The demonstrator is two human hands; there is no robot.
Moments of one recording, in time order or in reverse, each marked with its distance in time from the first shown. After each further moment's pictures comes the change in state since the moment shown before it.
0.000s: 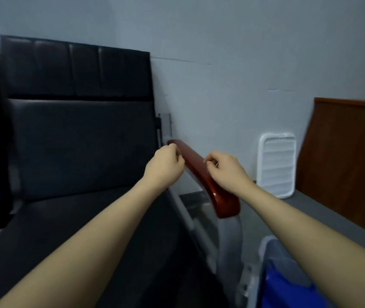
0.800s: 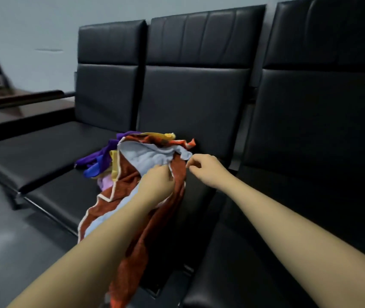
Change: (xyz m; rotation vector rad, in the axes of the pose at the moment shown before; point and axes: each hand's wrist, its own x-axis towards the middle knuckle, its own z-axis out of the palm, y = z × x) left_hand -0.257 -0.344 -0.289 0.574 0.175 -0.862; right_hand -0.063 -0.438 0.334 0.462 -0.757 -0.623
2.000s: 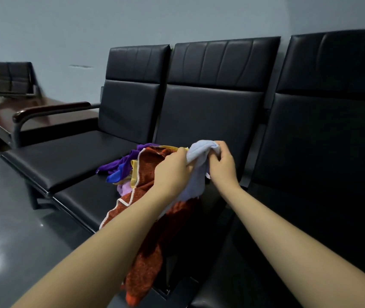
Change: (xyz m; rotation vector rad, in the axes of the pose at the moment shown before) left_hand -0.016 0.025 -0.060 -0.122 0.362 0.138; right_hand -0.004 -0.048 0.001 0.544 0.469 0.000
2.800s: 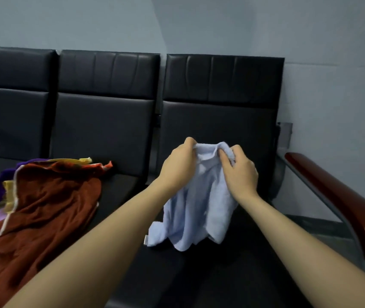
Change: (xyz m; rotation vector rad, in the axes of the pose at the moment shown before) left_hand -0.027 0.245 0.051 -0.424 -0.237 0.361; right_hand -0.072 -0.020 -0.289 -0.692 0.468 -0.144
